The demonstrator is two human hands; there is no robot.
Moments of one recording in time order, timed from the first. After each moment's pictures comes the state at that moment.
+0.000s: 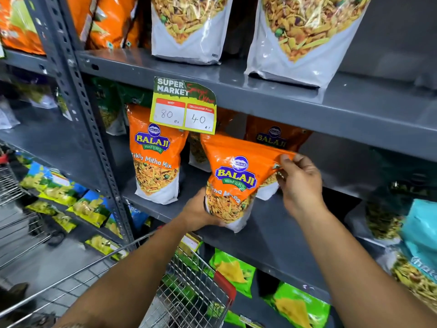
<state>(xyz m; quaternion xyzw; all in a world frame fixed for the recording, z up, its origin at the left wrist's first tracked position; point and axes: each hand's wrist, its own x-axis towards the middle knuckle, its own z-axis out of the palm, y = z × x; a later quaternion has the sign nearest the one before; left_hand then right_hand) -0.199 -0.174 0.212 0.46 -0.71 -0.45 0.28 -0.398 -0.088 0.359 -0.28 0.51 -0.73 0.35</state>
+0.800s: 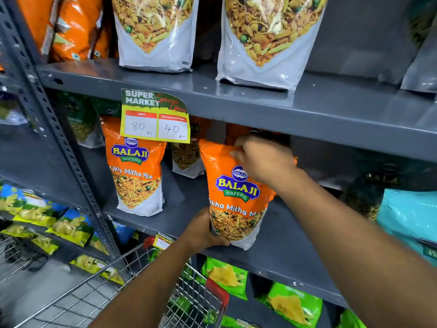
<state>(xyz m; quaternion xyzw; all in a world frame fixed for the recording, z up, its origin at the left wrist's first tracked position) -0.235 -0.150 0.202 0.40 -0.79 -0.40 0.24 -0.386 -0.101 0.421 -0.66 0.73 -0.13 -0.10</state>
